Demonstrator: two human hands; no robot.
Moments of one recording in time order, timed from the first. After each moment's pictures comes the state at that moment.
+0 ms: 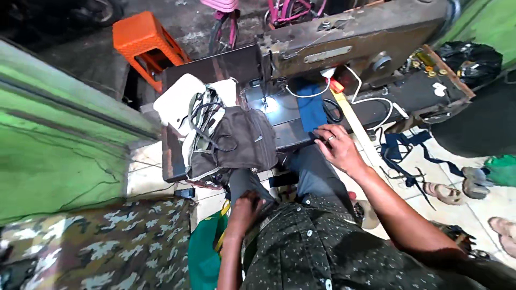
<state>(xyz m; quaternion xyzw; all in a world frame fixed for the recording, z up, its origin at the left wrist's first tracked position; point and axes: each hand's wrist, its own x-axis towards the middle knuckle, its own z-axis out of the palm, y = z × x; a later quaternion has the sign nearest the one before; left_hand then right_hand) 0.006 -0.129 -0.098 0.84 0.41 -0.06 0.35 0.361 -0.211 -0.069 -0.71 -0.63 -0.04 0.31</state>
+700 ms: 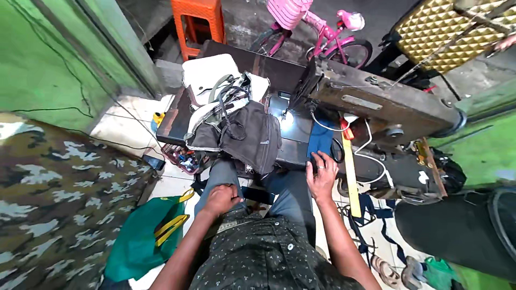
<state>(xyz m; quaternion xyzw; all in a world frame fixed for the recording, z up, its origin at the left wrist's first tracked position) 0.021 -0.112 -0.141 0.80 0.44 -0.18 0.36 0.358 -0.181 -0.120 -0.73 -0.59 -0.16 0.32</state>
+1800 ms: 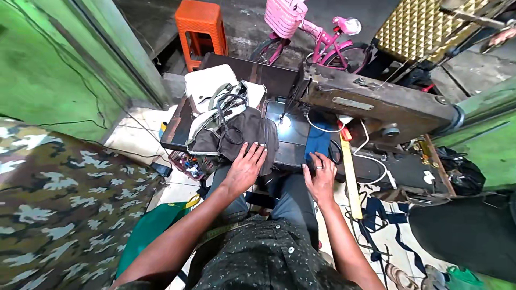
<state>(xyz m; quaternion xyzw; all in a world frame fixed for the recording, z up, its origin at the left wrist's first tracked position) 0.093 -0.076 -0.071 0.95 0.30 0.08 -0.03 0.351 -0.184 -0.100 -0.72 -0.61 -0.12 0.31</state>
